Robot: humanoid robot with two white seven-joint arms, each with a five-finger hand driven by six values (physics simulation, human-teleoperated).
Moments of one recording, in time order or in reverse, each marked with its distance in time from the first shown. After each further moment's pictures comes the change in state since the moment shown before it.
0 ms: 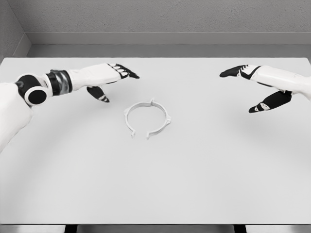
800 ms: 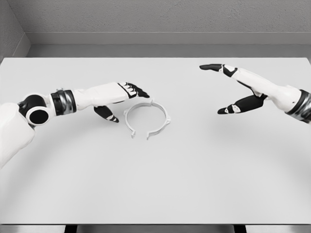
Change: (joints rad) left arm 0.123 -0.003 -0.013 -0.129 0.082 -0.001 -0.006; right arm 0.149 0.247 -0.158 -0.010 -0.083 0.000 0.000
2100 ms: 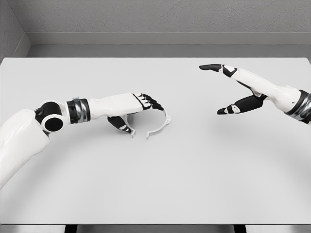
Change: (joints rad) left arm 0.023 -0.056 -0.028 -0.032 -0.022 0.000 -0.009; right arm -0.002 -0.001 0.002 0.000 -0.003 0.000 0.000
